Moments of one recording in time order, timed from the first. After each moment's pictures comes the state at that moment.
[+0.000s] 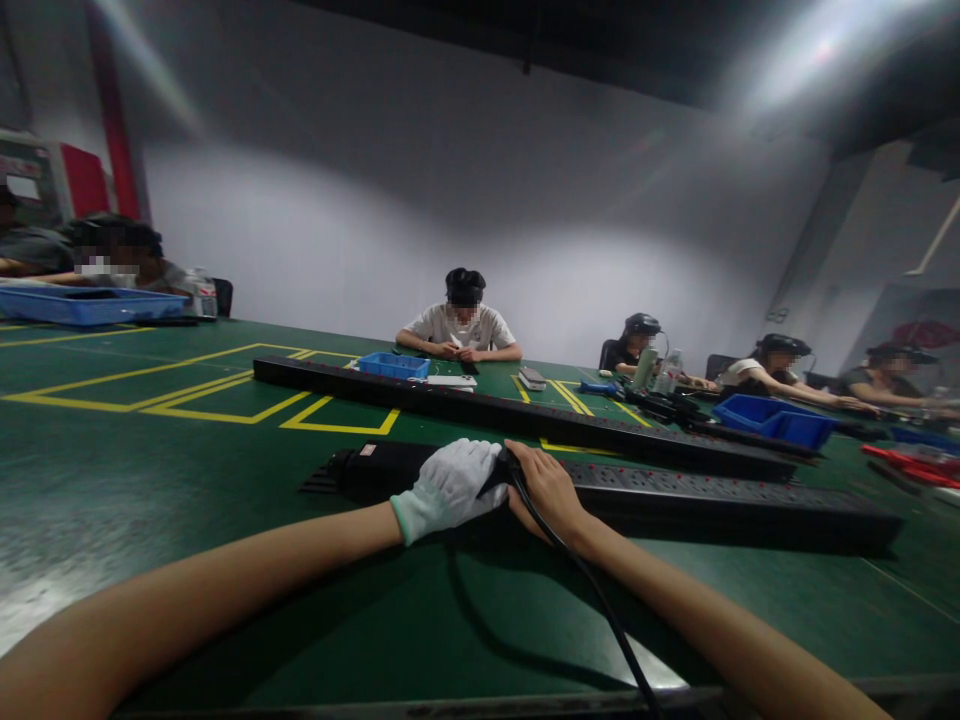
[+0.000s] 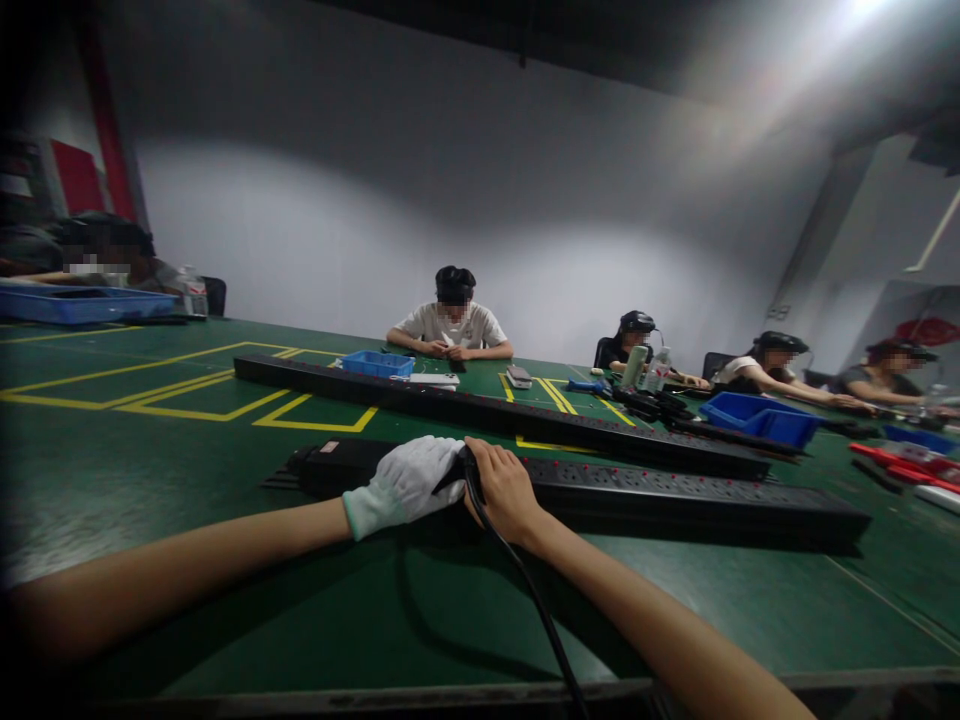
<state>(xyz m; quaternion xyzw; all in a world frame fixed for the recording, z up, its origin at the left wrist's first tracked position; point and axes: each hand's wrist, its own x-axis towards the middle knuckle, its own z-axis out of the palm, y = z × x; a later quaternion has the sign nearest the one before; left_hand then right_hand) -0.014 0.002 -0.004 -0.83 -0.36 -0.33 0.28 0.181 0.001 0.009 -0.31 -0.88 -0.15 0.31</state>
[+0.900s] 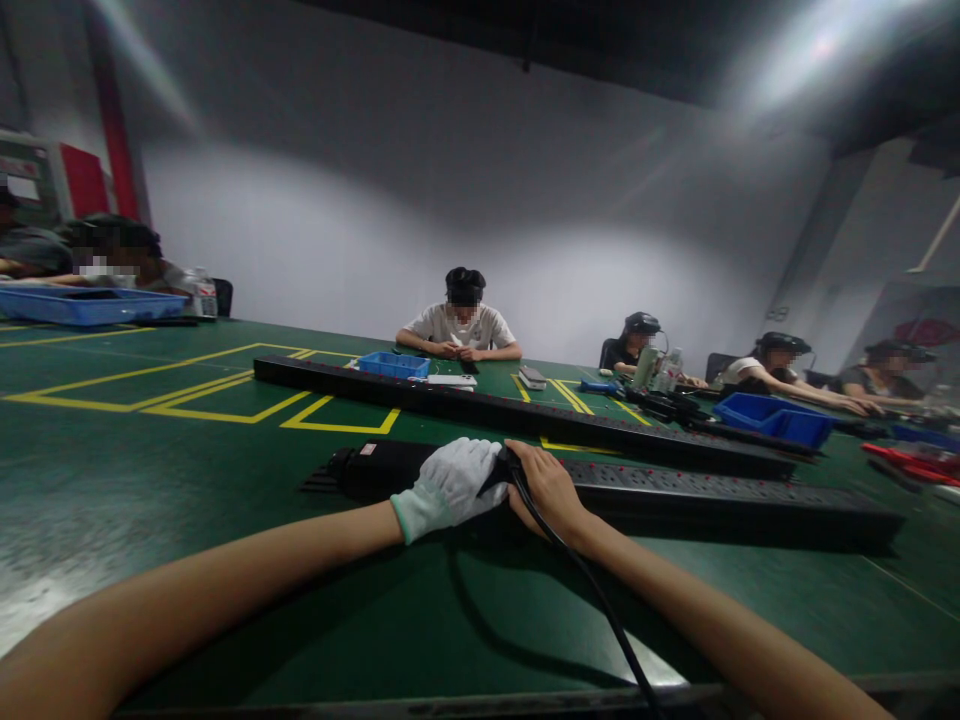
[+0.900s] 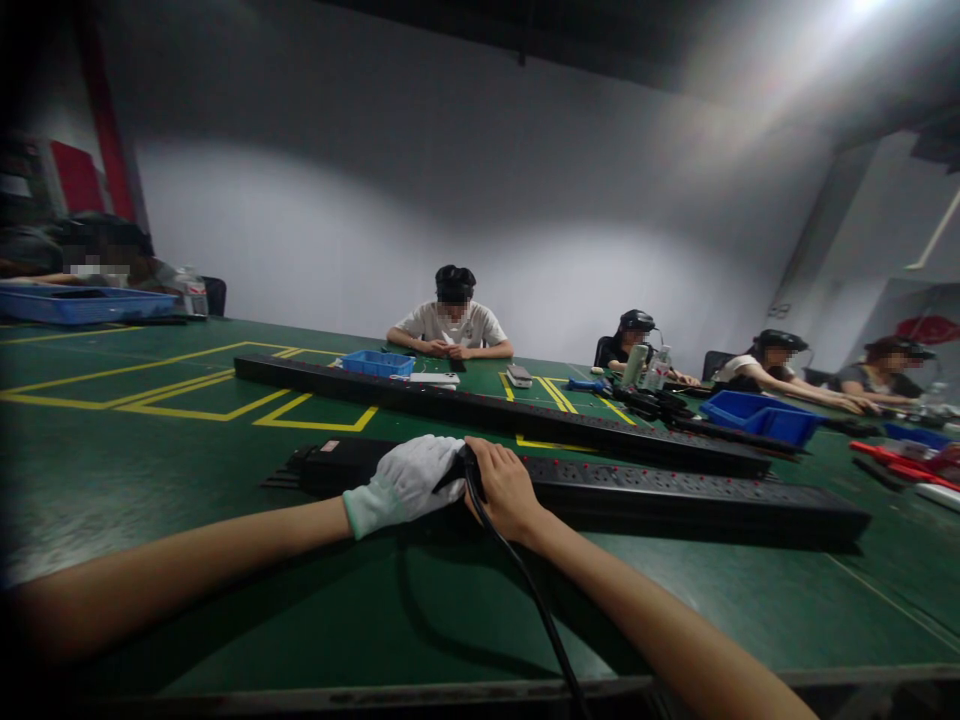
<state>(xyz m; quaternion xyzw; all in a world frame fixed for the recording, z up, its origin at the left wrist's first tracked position) -0.014 0.000 -0.002 -0.83 -0.36 -0.34 0.27 0.181 0.001 0.011 -0.30 -0.89 -0.13 0.31</state>
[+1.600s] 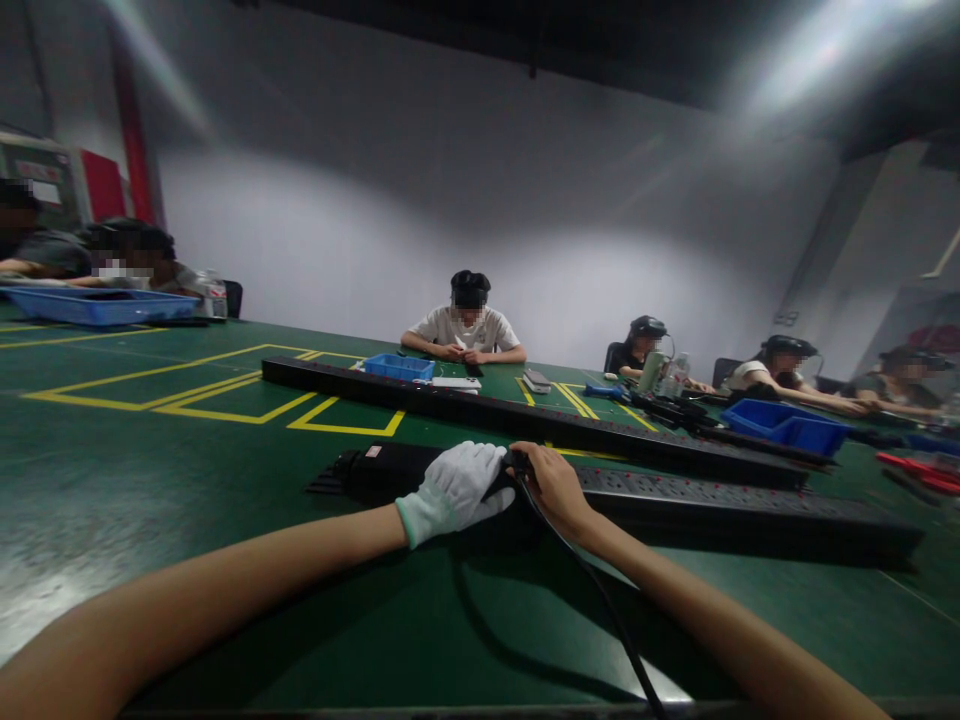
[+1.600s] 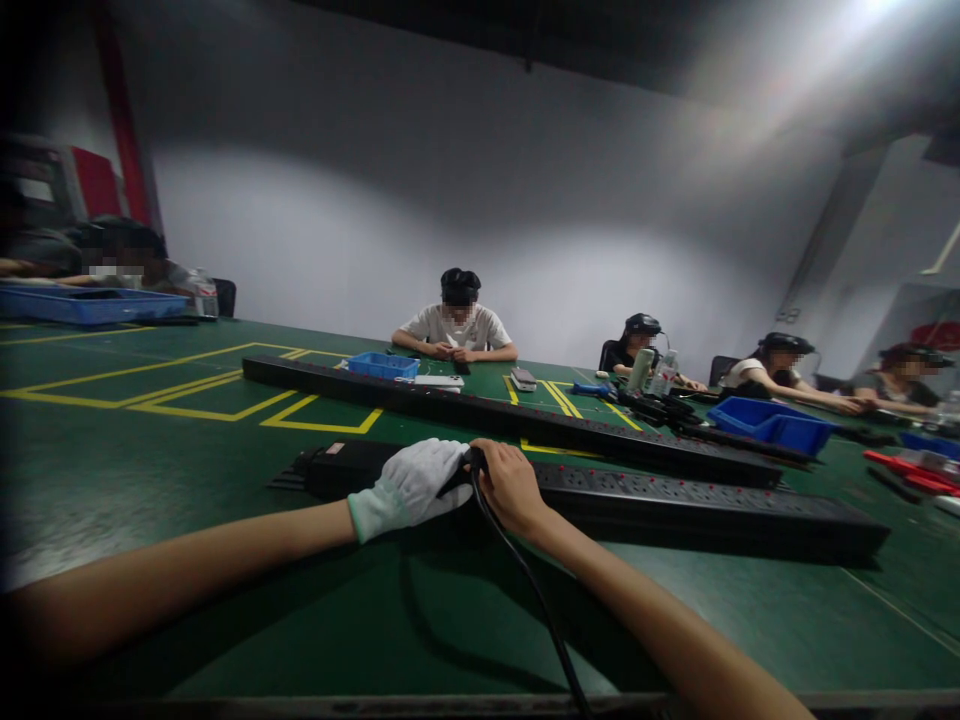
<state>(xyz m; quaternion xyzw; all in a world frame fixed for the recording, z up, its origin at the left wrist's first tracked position) -0.014 -0.002 0.000 -0.83 -0.36 -0.34 0.27 0.178 0.017 0.011 -0.33 -0.87 -0.09 0.36</state>
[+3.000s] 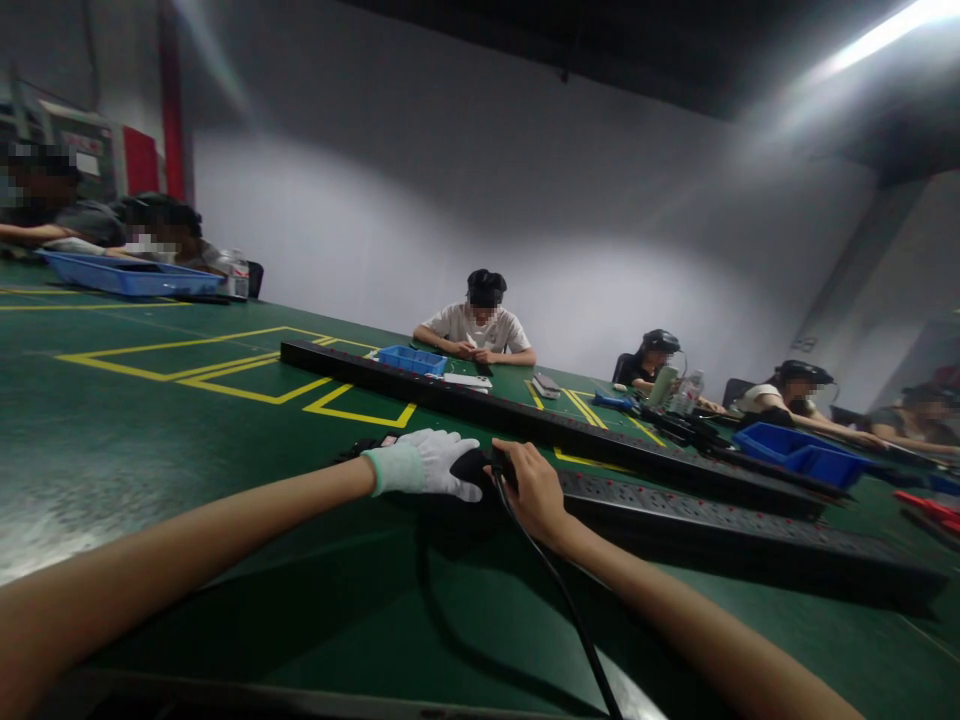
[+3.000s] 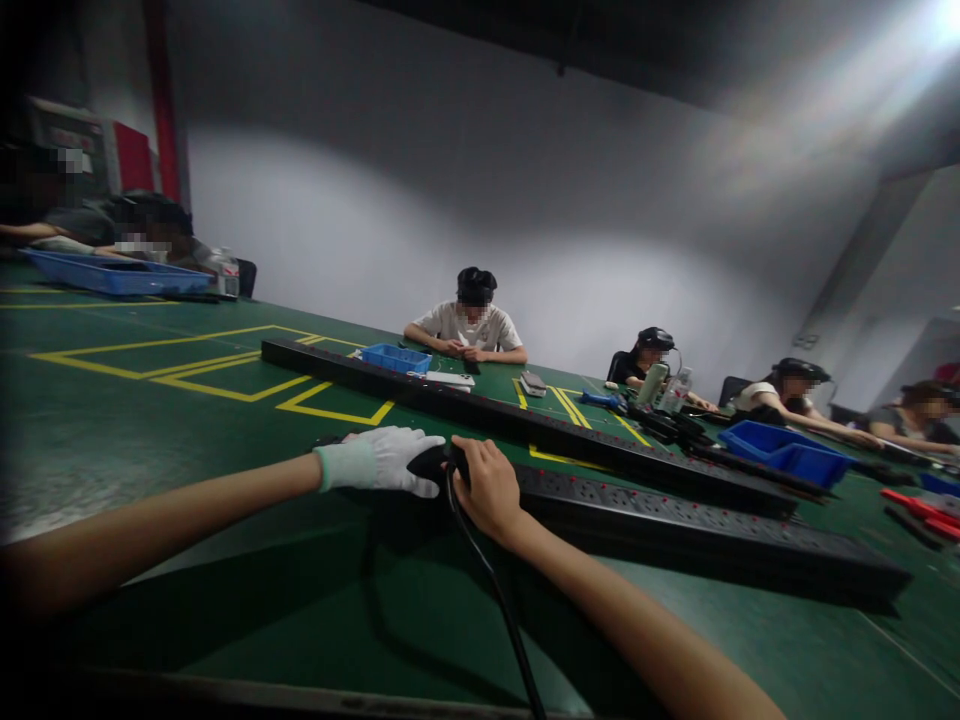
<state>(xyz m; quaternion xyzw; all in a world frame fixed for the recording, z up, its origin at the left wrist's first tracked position) -0.082 0.000 0.035 -0.88 -0.45 -0.11 0.10 0.132 0.005 0.016 -0.33 -0.87 -0.10 0.35</state>
